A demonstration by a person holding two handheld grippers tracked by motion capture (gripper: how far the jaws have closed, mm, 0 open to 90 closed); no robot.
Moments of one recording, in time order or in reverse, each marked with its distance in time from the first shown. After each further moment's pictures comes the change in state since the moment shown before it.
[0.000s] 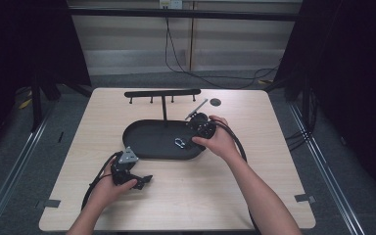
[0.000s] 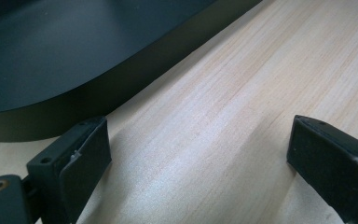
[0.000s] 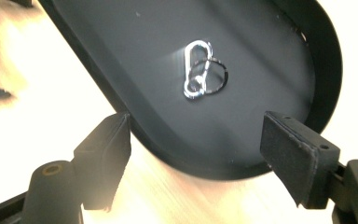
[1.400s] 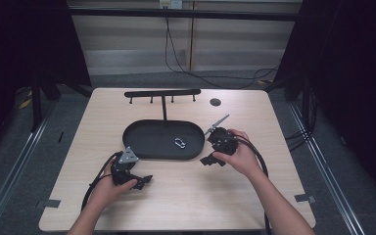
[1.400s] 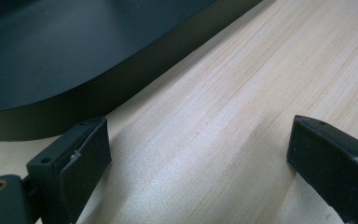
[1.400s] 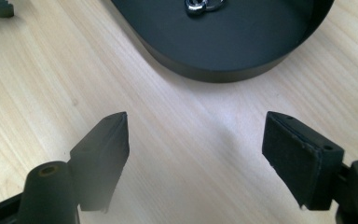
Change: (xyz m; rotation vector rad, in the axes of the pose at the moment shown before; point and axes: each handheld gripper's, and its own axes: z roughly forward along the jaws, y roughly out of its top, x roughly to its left) left arm -0.001 0.000 0.000 -0.002 0.001 -0.008; right arm -0.002 -0.070 -0.022 -0.026 0.002 -0.035
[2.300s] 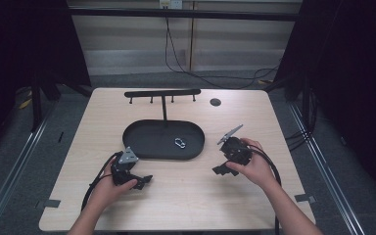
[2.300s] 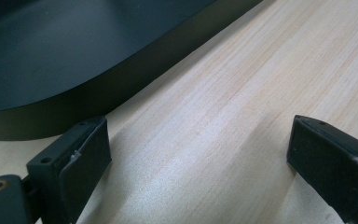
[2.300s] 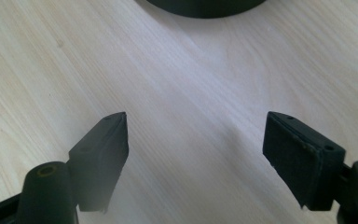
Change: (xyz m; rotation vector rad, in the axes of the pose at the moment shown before) left arm 0.000 0.000 0.000 0.000 0.001 -0.001; right arm -0.004 -0.044 -0.010 0.021 -0.022 0.013
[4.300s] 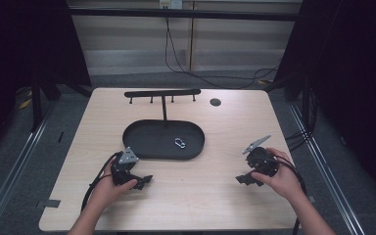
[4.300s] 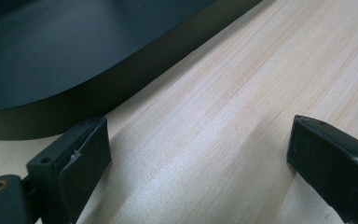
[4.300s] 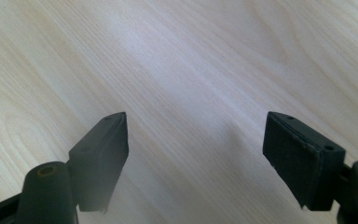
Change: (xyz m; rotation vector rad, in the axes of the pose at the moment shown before) left arm 0.000 0.000 0.000 0.003 0.002 0.000; right arm -0.020 -0.067 -0.027 0.014 -0.052 0.049
